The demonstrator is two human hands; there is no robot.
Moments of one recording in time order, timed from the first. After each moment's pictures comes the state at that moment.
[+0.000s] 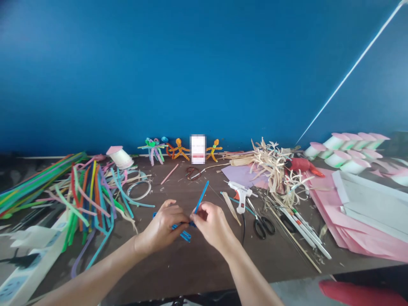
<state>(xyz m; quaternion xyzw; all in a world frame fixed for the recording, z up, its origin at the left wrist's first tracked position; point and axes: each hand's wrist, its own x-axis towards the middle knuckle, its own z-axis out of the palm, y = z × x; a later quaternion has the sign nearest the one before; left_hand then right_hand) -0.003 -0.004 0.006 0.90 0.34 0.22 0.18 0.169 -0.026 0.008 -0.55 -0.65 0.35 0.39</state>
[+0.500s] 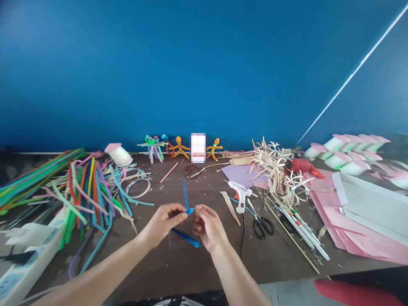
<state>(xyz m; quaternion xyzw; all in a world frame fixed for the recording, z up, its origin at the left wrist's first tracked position) 0.007 -0.003 -0.005 0.57 0.43 0.36 0.60 0.150 -0.024 -0.026 -0.38 -0.20 0.74 0.51</state>
